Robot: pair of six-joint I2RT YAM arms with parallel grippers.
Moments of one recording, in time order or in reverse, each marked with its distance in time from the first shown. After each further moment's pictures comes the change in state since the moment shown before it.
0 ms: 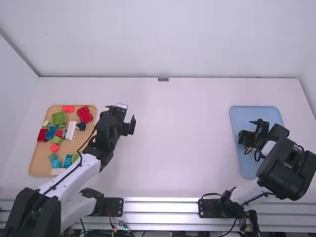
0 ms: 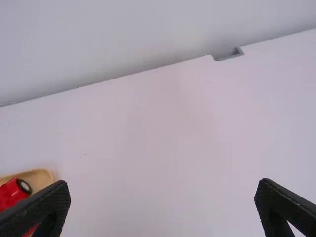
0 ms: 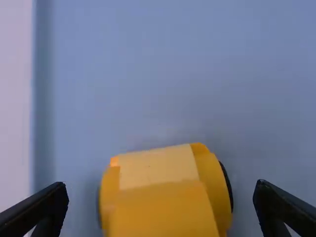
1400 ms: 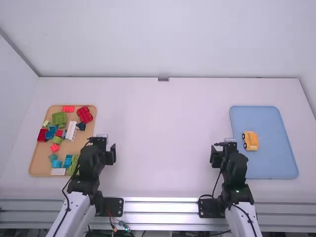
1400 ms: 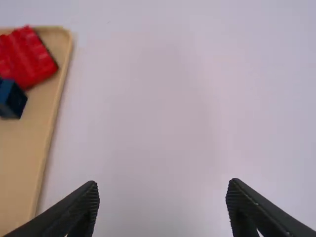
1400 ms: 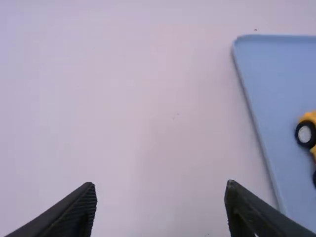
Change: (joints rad) left arm 0.253 -0.573 -0.381 -0.364 0.180 -0.090; right arm 0.626 -1.291 -0.647 -0.208 0.332 0.340
